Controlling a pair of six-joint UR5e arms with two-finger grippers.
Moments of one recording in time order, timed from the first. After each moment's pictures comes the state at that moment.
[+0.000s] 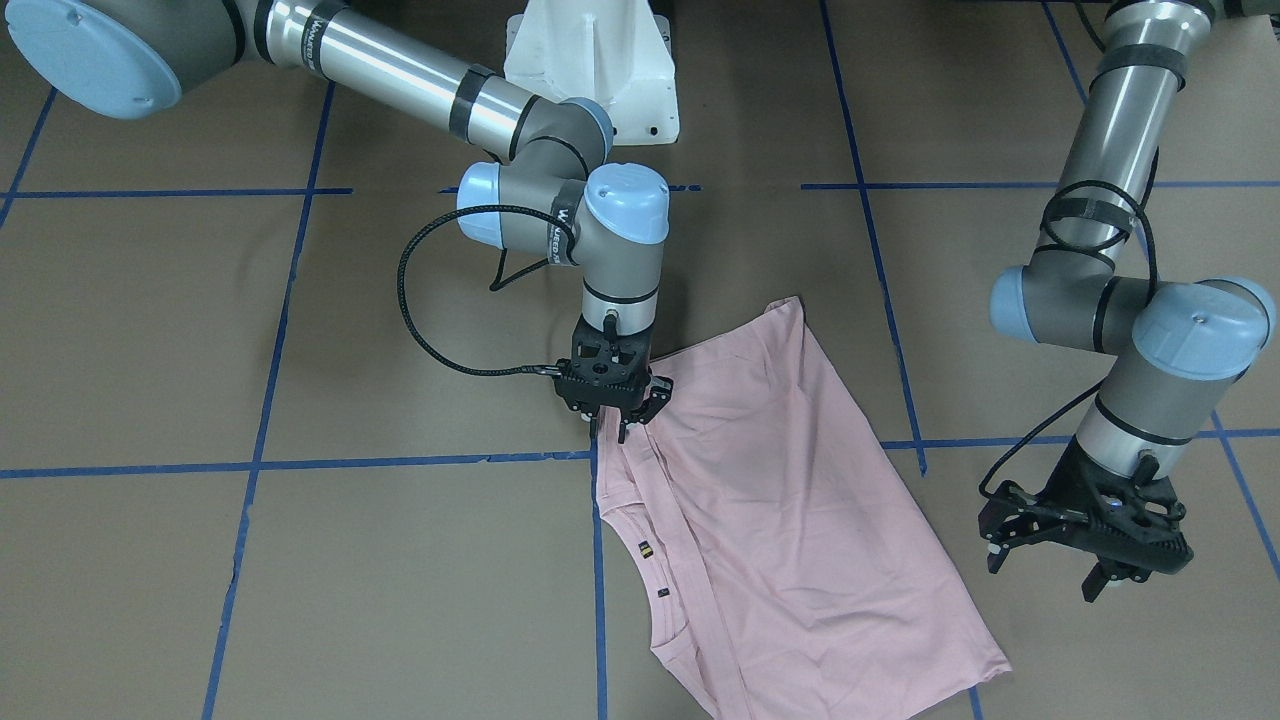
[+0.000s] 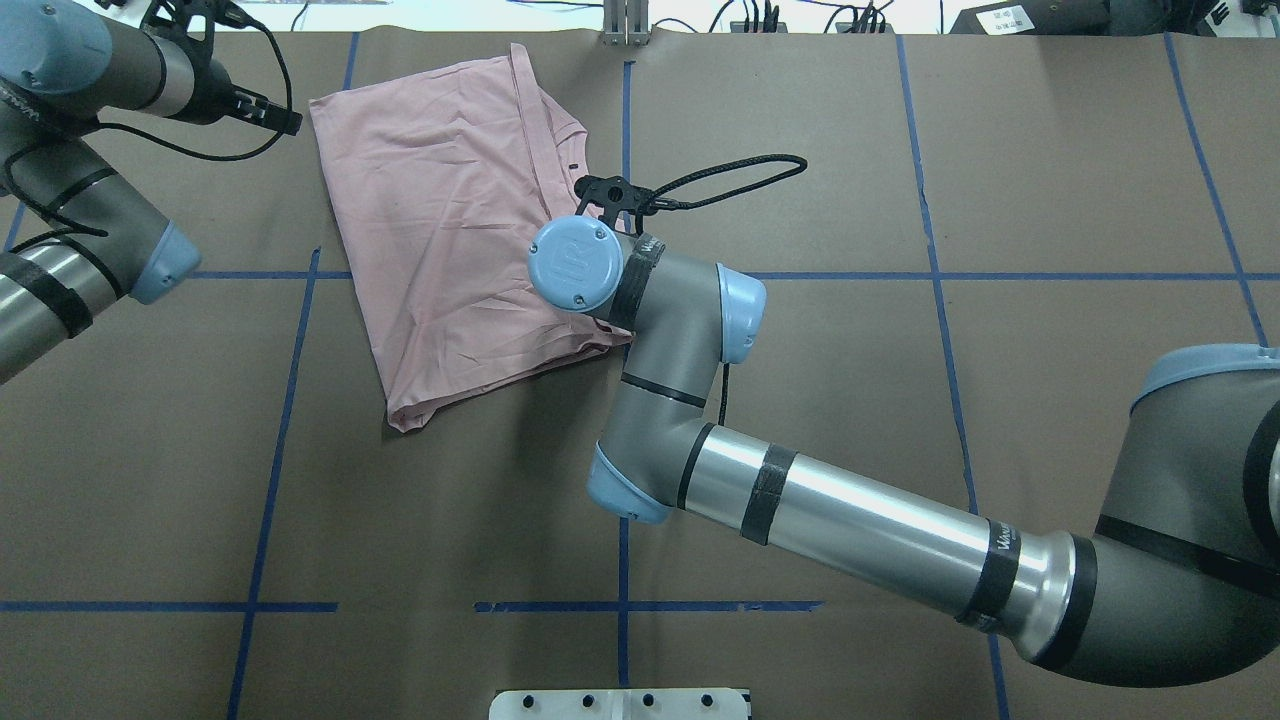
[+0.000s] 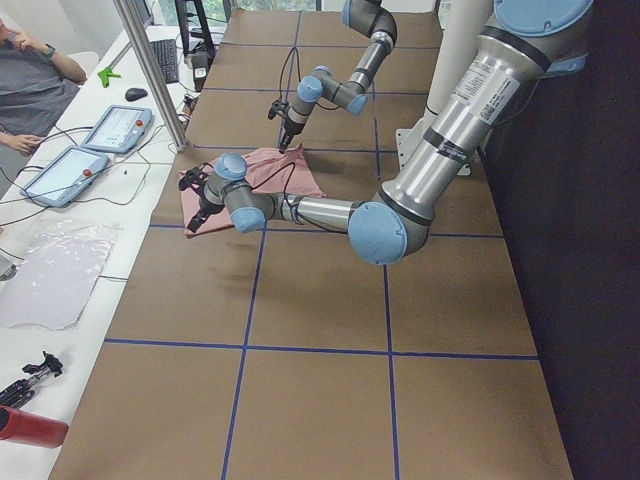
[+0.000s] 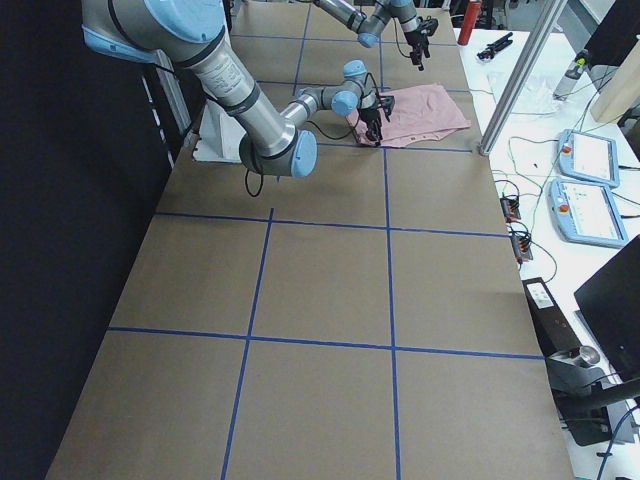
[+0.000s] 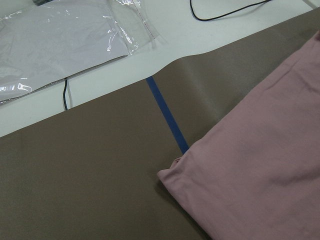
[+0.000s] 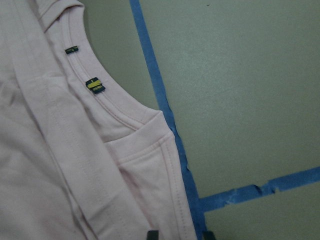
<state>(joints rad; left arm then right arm) -1.04 -2.15 -1.05 -2.49 -1.88 -0.52 0.49 -0.56 1.08 -1.31 1.49 1.47</state>
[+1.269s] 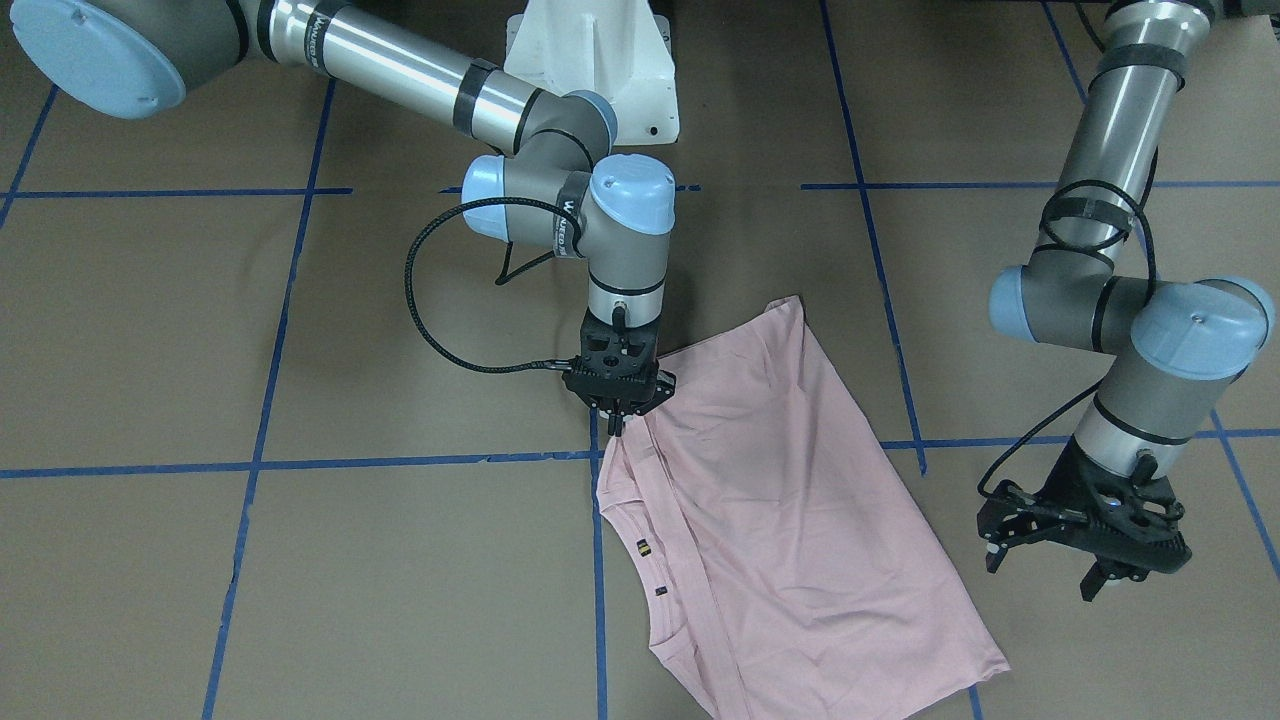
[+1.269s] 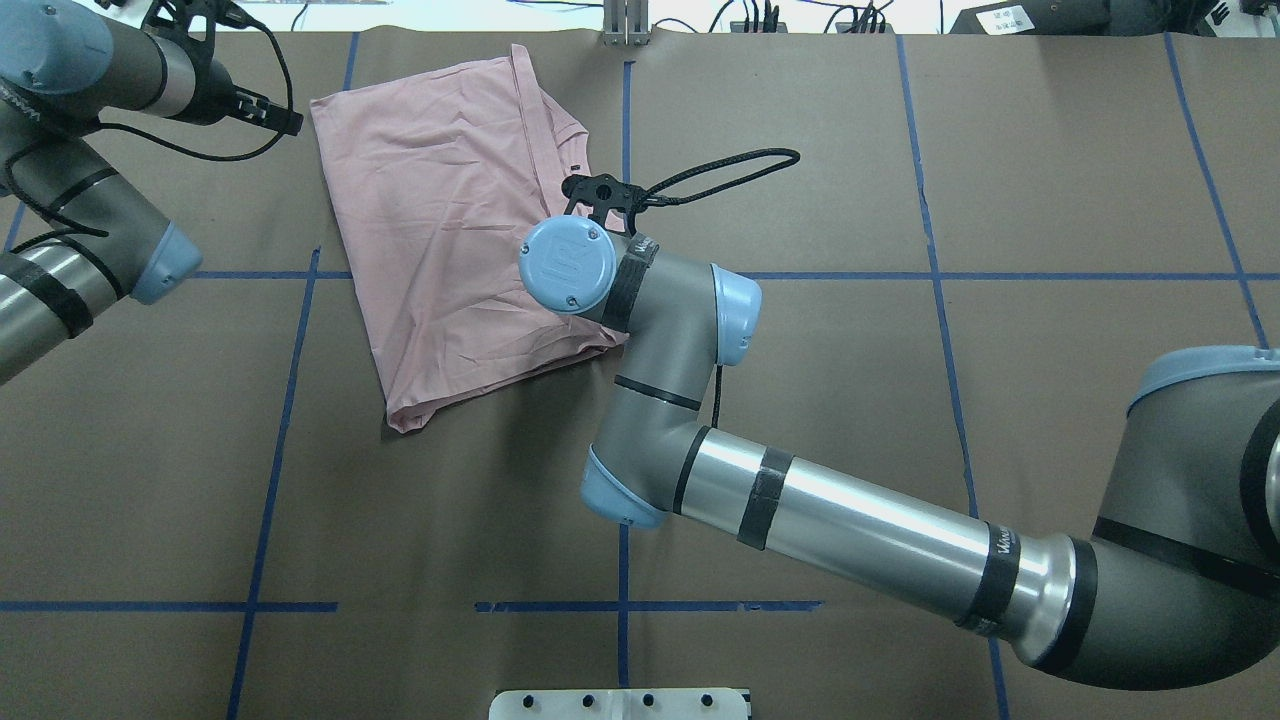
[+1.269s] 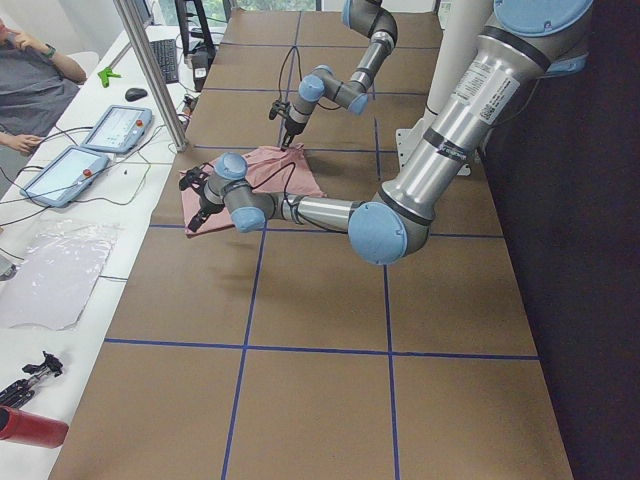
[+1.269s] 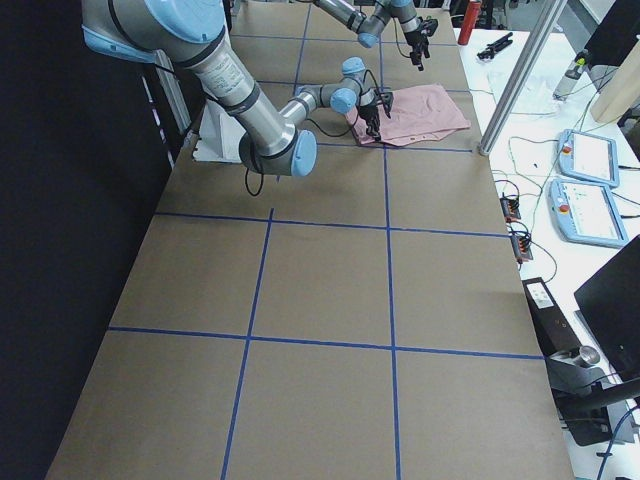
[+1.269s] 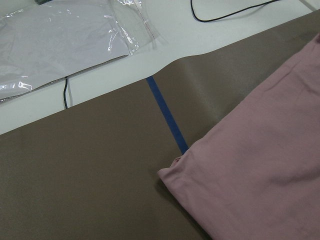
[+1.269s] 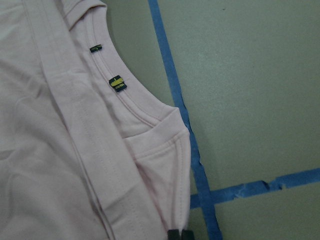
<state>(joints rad) -1.03 -2.15 -1.05 -2.49 -1.88 -0.53 0.48 -0.57 1.13 -1.33 1.49 1.44</state>
